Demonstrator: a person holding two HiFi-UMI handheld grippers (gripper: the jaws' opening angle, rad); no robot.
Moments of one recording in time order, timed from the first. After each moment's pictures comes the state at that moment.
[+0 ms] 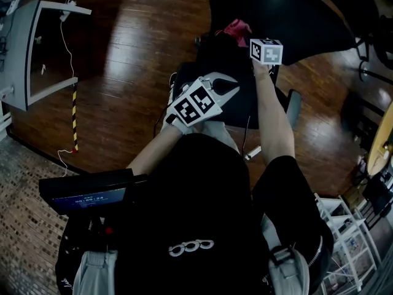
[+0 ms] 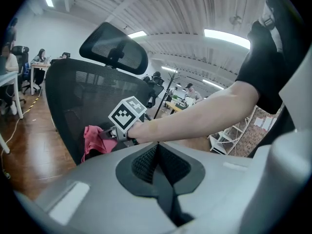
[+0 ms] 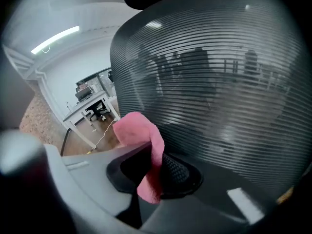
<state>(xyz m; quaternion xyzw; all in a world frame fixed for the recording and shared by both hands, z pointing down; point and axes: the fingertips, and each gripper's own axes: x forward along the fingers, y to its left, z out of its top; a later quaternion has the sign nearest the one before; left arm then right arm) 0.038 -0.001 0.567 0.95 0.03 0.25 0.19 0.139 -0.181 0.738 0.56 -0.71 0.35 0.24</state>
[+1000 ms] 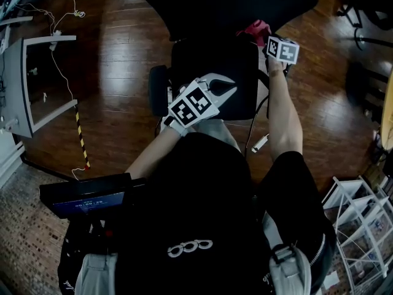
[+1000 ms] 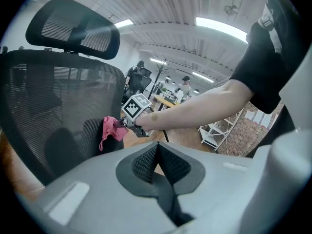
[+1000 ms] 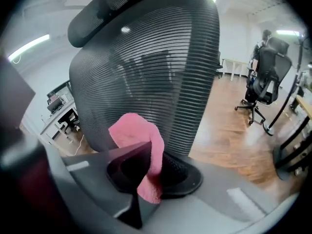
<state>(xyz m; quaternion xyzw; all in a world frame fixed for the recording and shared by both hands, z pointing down) 0.149 0.072 0.575 0.94 0.11 0.28 0.17 0.369 -0.061 0.755 0.67 -0.60 0.39 0.21</state>
